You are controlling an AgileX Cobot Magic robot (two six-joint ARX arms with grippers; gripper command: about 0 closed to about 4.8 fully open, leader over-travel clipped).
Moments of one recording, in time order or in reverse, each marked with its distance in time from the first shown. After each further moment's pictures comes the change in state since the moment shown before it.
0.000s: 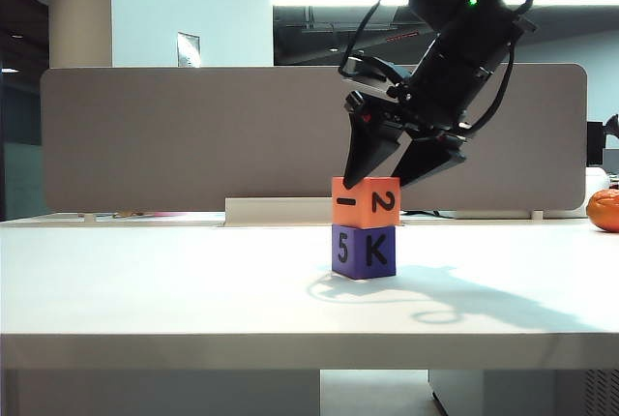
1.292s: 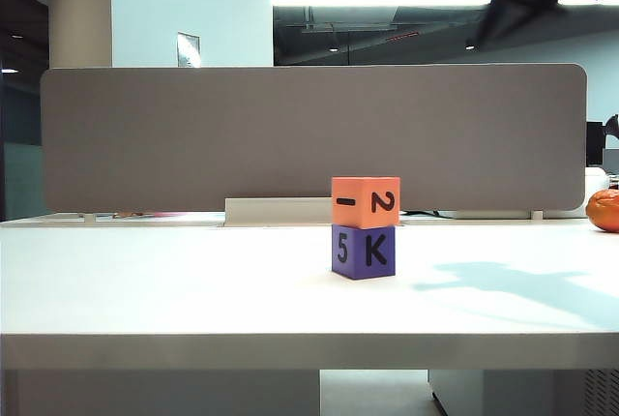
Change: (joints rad) left arm 0.000 0.000 0.000 -0.002 0.000 0.000; right arm -0.187 -0.407 -0.093 0.030 0.135 0.132
